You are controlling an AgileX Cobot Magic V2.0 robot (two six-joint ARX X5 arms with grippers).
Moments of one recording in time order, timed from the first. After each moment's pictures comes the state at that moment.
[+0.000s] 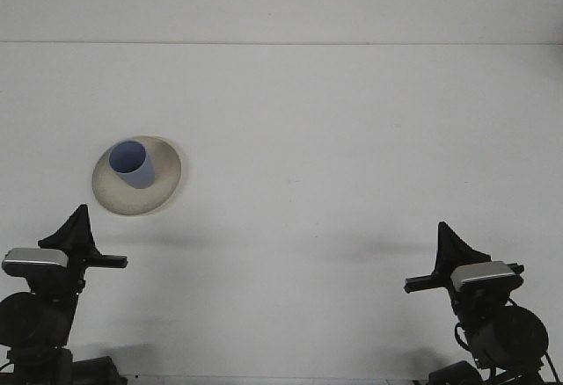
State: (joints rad) left arm 0.17 0.30 0.47 -0.01 0.16 0.11; right arm 0.31 0.26 0.52 -0.32 0.13 0.08
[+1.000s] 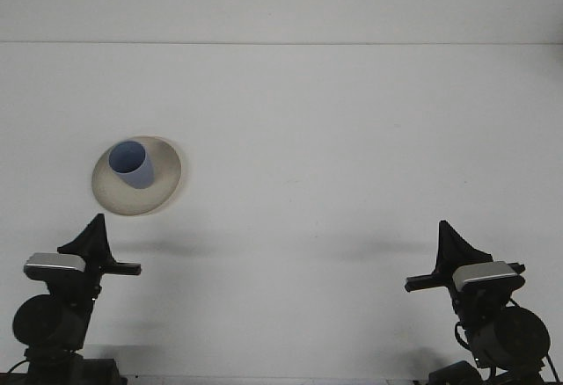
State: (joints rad) left arm 0.02 0.23 0.34 -0.01 0.04 0.08; right arm 0.31 0.26 0.52 -0.30 0.13 0.08
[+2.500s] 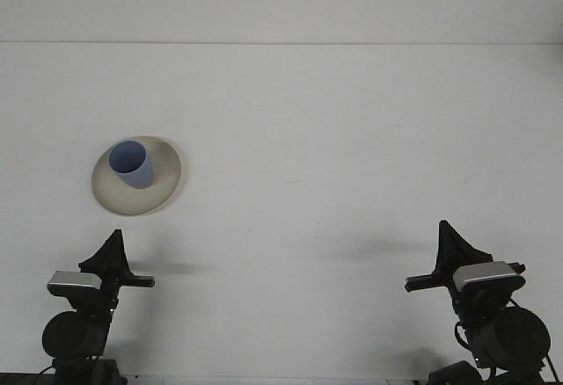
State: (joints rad) left arm -0.01 0.01 0.03 0.14 0.03 -0.01; right arm 0.31 0.26 0.52 -0.30 0.13 0.08
